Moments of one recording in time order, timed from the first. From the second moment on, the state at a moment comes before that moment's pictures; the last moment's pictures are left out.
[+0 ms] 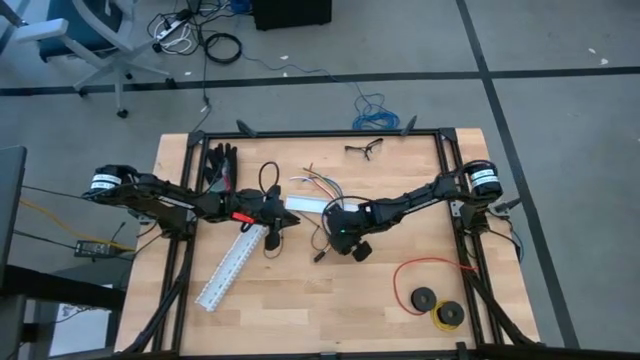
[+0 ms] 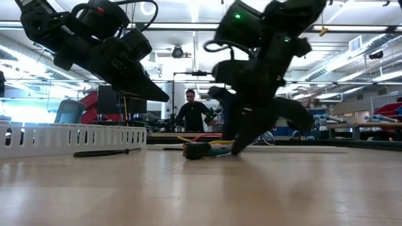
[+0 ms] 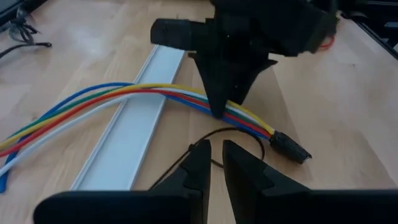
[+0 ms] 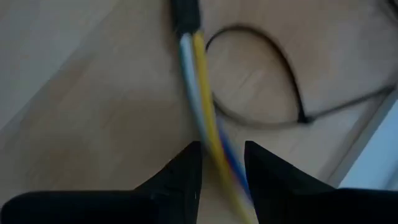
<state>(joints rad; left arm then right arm) 0.03 1.35 0.43 0.49 0.03 -0.06 0.10 1.89 1.09 -0.22 0.06 -0.62</state>
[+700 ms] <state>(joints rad) 0.03 1.35 0.43 0.40 -0.08 -0.06 0.16 1.70 1.18 -0.57 0.05 -0.25</state>
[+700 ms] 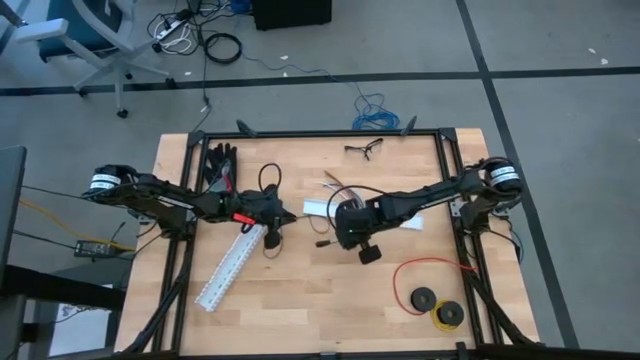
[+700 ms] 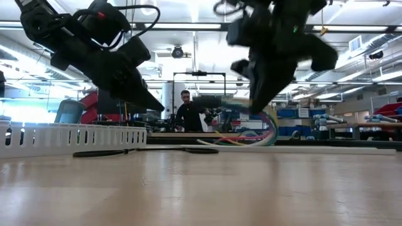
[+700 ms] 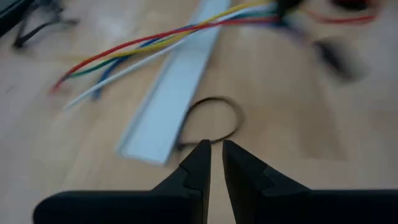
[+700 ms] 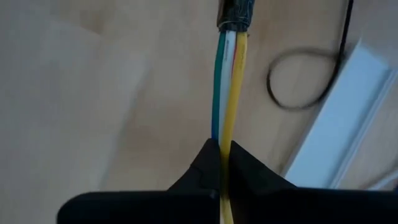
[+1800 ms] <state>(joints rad) 0.01 1.60 0.62 0.06 -0.20 -0.16 0.09 1.68 1.18 -0.58 0.16 -0.24</state>
